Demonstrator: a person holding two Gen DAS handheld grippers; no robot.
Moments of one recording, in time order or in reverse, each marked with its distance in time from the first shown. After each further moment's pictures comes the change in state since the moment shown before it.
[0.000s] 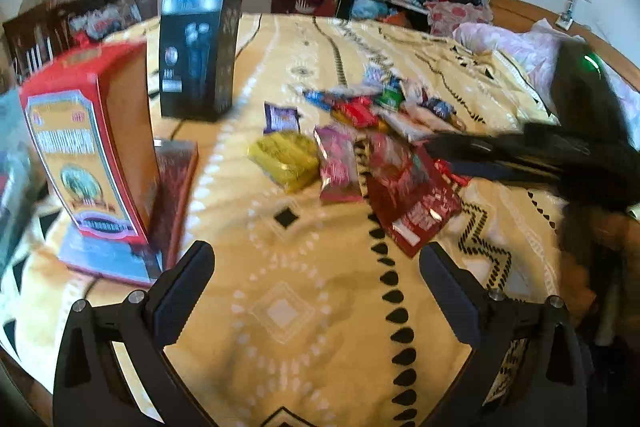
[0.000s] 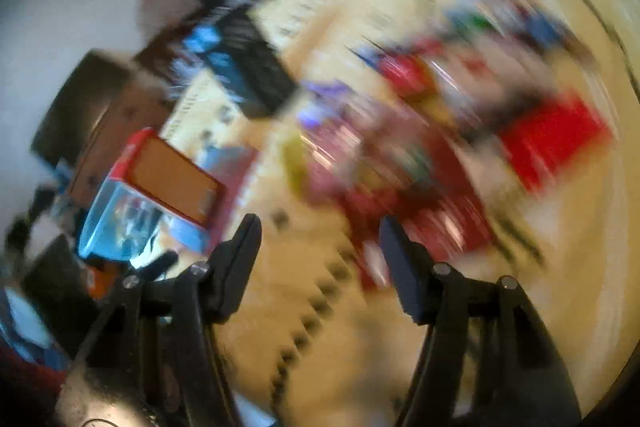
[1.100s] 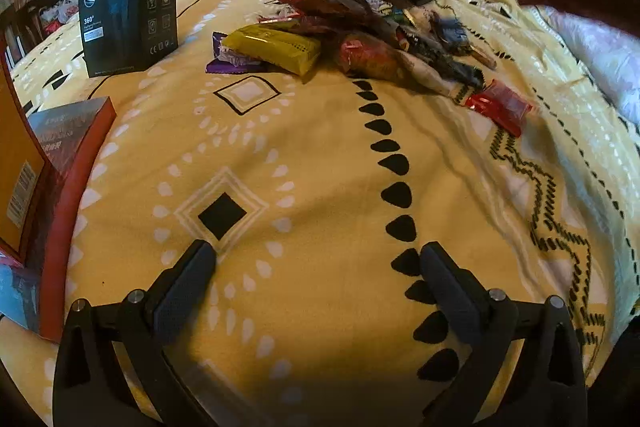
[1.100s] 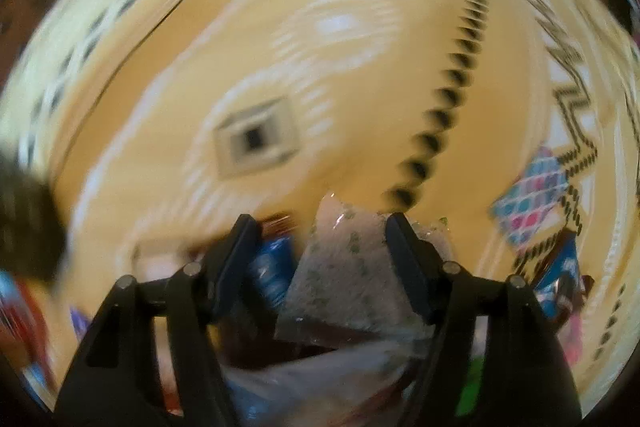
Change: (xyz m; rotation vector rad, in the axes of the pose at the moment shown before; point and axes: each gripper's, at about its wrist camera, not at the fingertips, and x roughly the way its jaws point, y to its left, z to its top) left arm 0.130 -0.015 -0.015 0.054 0.174 -0.003; right arm 0.266 -0.103 0.260 -0.347 0.399 -0.433
